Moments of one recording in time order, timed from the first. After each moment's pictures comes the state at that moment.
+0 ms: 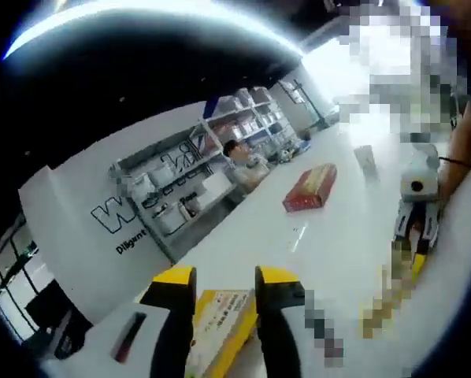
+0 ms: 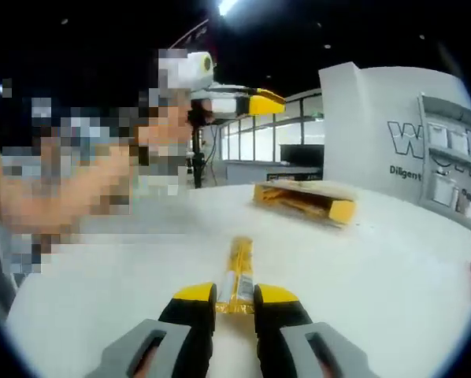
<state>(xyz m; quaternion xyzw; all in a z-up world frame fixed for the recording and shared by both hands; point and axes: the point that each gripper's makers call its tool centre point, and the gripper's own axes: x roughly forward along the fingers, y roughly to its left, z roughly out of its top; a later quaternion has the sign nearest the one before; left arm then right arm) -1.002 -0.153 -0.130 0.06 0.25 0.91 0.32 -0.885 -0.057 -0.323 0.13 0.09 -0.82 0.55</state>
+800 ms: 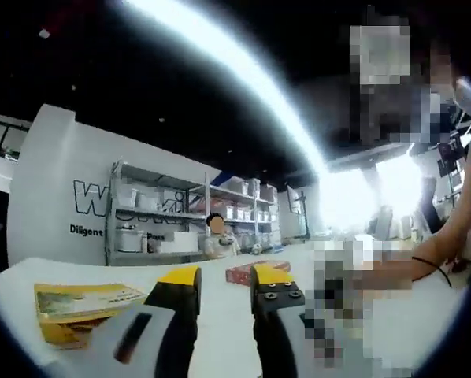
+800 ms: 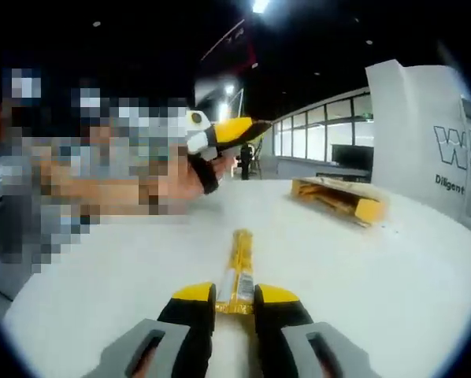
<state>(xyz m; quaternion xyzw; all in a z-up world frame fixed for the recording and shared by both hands) -0.922 -0.136 -0.191 0.14 -0.05 0.90 0.41 -0.860 -0.028 -0.327 0.11 0.11 -0.73 0.67</state>
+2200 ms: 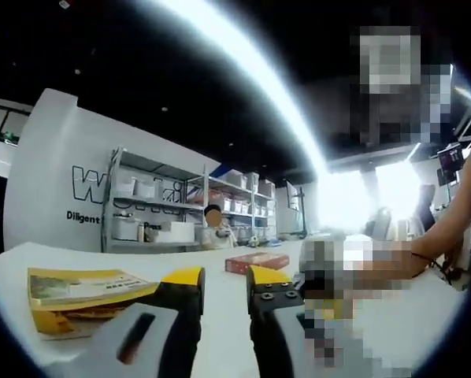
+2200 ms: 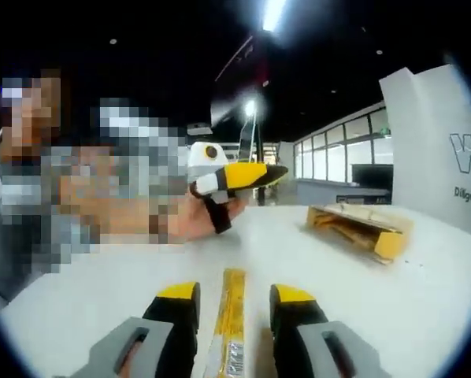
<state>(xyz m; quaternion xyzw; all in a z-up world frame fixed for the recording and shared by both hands) -0.931 -0.135 -0.208 0.11 -0.06 0.90 0.42 -0.886 -0.074 -0.313 0.09 0.10 -0.69 0.71</state>
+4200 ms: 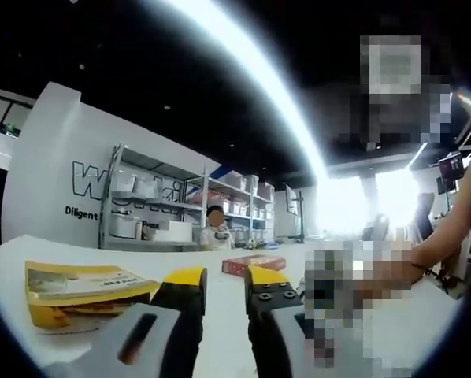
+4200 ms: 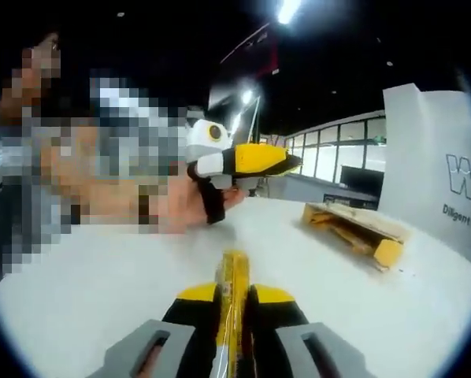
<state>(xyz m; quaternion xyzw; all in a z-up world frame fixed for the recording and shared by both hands) -0.931 -0.141 -0.207 0.11 -0.07 0.90 0.42 -0.884 -0.090 -0.312 0.06 0.12 -0.72 0.68</state>
